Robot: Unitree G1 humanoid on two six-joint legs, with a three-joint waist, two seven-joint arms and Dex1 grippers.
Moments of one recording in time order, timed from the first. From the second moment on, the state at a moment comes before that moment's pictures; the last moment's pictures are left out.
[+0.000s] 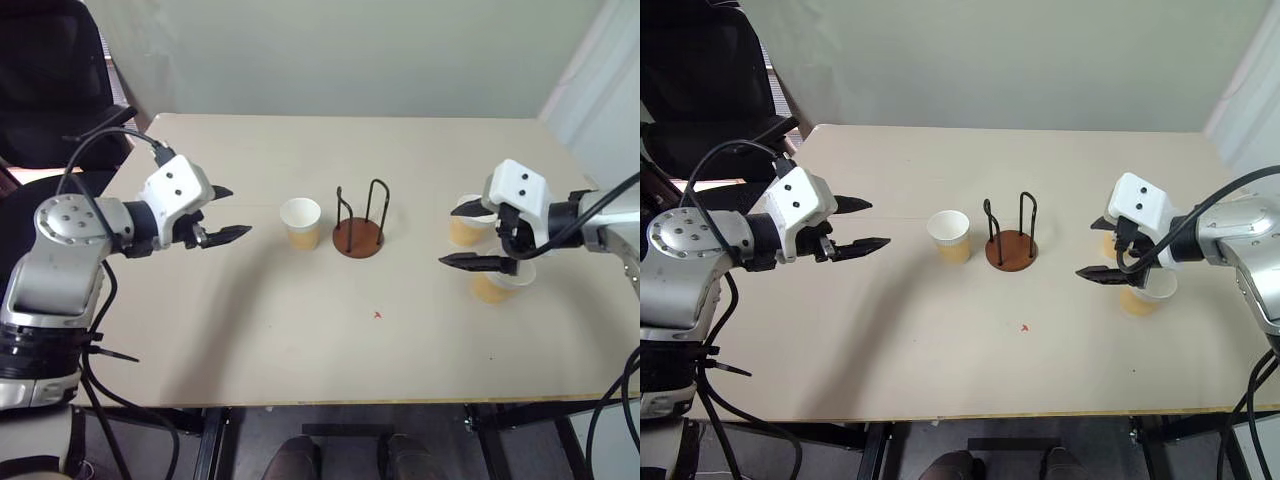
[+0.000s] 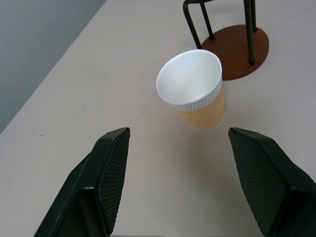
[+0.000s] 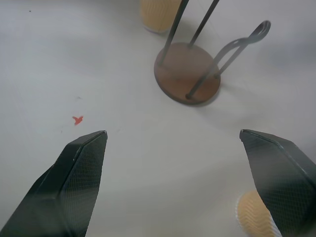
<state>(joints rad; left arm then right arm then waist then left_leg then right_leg) -0.63 0.94 0.06 -0.03 -0.21 0.40 -1.02 -0.75 -1.06 0.12 -0.28 0.35 0.78 1.12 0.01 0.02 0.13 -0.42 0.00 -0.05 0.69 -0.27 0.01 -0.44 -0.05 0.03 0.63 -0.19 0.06</state>
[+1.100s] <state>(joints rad) -0.76 0.88 -0.06 0.06 -0.21 0.38 -1.16 -0.83 -0.79 0.18 -0.12 0.36 0.92 0.91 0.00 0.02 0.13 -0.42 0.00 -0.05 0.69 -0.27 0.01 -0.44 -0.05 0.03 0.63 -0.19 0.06</state>
